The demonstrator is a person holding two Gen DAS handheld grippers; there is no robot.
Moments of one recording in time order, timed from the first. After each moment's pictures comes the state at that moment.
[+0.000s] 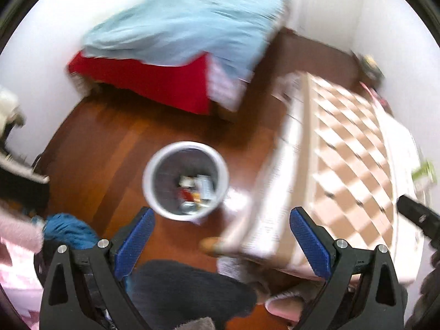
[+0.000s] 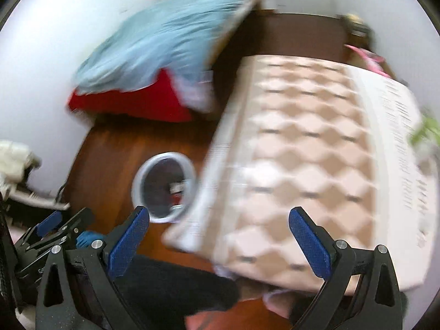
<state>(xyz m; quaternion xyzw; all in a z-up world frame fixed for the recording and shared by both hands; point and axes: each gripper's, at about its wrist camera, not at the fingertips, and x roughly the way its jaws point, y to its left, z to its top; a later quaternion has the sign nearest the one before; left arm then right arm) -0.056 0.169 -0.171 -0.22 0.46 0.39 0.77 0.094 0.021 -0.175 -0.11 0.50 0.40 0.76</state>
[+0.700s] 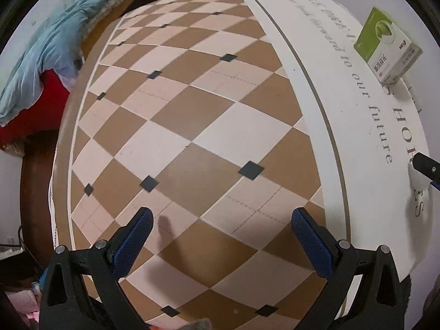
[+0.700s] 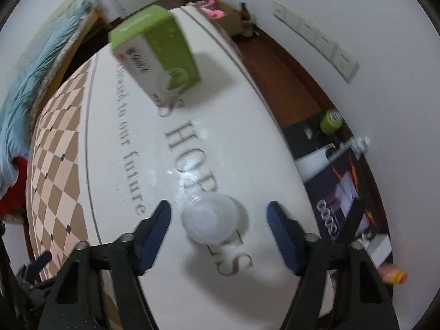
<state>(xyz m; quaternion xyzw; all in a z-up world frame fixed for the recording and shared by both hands) 0.198 -0.004 -0.305 -0.12 0.60 0.22 0.76 0.328 -0.242 -0.311 0.00 0.58 0.14 0.80</state>
